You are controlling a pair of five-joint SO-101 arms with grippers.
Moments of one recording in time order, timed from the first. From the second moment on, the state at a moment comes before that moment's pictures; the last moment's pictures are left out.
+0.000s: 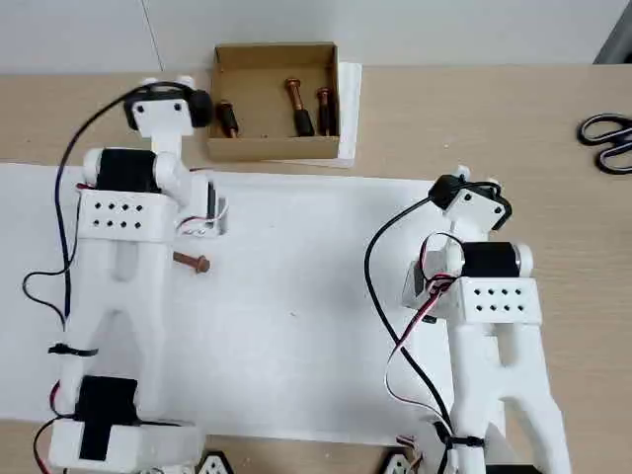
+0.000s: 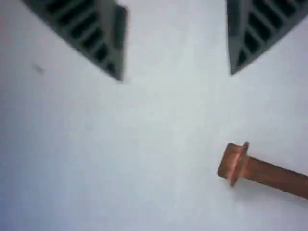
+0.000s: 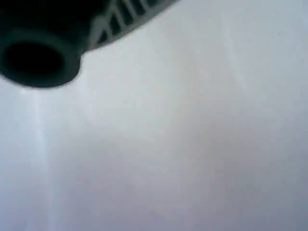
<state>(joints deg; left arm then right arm) -0.6 -4.6 -3.5 98.9 5.4 -3.9 -31.0 36.2 84.0 -17.8</state>
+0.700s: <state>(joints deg) -11.4 -4.6 7.0 79.5 -19.3 -3.9 -31.0 36.2 84.0 -17.8</state>
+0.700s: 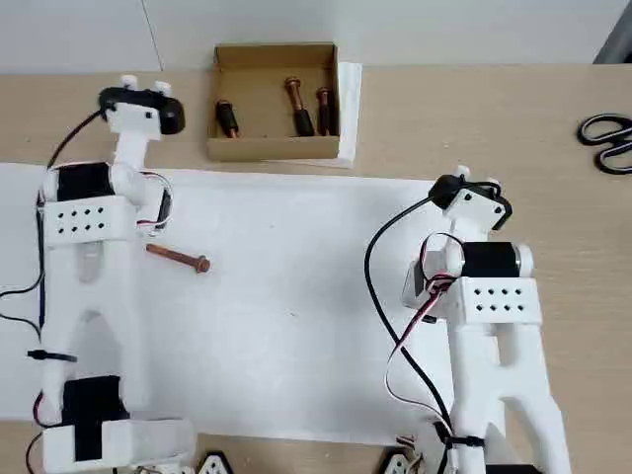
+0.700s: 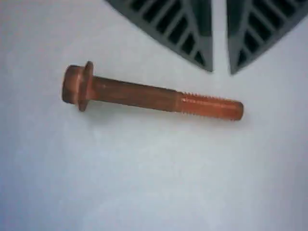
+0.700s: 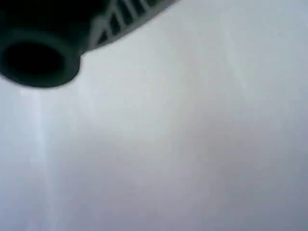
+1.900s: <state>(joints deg) -11.8 2.5 21.2 74.2 -74.8 4.4 -31.0 36.2 84.0 -15.3</state>
